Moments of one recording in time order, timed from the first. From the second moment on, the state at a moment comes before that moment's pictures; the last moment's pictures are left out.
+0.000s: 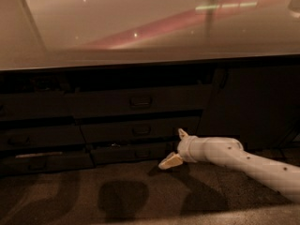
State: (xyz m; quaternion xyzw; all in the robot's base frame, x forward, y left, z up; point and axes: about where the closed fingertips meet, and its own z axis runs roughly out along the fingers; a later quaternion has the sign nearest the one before) arm 0.593 -0.101 0.506 -0.47 0.79 0.12 0.38
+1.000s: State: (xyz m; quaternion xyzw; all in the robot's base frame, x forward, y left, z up) arm 0.629 -0.135 0.587 -0.45 0.76 0.16 0.44
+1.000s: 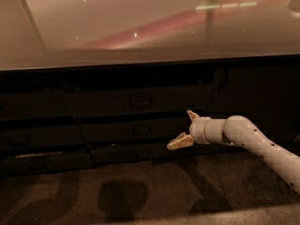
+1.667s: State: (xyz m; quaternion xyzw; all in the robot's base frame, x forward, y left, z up) arm 0.640 -0.128 0.613 -0.47 0.77 0.04 0.43
